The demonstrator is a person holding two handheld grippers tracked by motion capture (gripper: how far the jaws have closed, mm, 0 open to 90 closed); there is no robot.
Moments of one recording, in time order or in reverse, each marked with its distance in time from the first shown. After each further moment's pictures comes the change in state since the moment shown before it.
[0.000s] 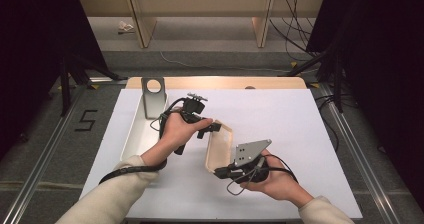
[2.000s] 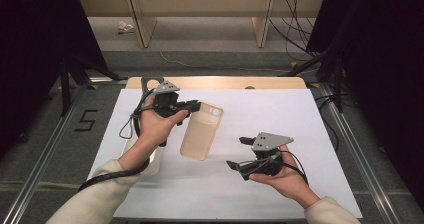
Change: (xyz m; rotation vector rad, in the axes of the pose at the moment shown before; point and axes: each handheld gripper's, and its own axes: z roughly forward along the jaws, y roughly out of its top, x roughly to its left) left arm 0.014 -0.005 -0.076 -0.363 0.065 0.103; right arm -0.019 -0.024 -0.025 -0.128 -0.353 0.167
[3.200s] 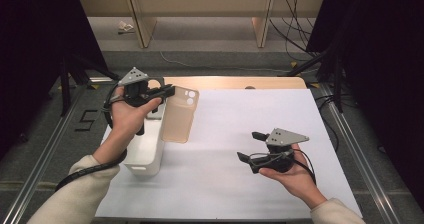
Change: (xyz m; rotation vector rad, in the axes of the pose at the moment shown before) left arm 0.045 0.014 -0.045 -0.132 0.089 0.025; right arm -0.017 -0.009 -0.019 -0.058 -0.093 0.085
